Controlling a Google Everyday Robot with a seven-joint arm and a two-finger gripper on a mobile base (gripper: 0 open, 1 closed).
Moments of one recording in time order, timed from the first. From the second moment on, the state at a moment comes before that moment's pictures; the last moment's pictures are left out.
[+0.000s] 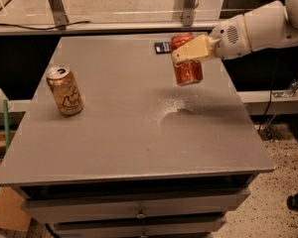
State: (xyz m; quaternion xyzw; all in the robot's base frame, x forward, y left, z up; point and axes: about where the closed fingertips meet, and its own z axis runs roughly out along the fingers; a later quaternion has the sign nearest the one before) arm 0.602 -0.102 0.933 -0.83 -0.27 -0.30 0.39
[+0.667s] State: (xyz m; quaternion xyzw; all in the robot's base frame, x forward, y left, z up) arm 0.592 -0.093 0.925 -0.77 -0.38 -0.31 0.42
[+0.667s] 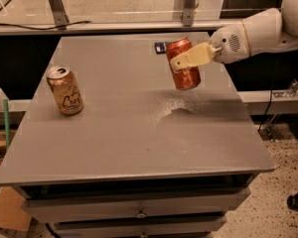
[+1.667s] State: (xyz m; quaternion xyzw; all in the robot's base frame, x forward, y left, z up) arm 0.562 -0.100 0.915 -0.67 -0.51 -0.37 0.39
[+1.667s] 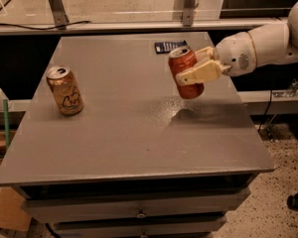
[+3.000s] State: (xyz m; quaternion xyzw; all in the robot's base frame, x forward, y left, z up) arm 0.570 -0.110 0.885 -0.60 -0.51 -0.44 0.42
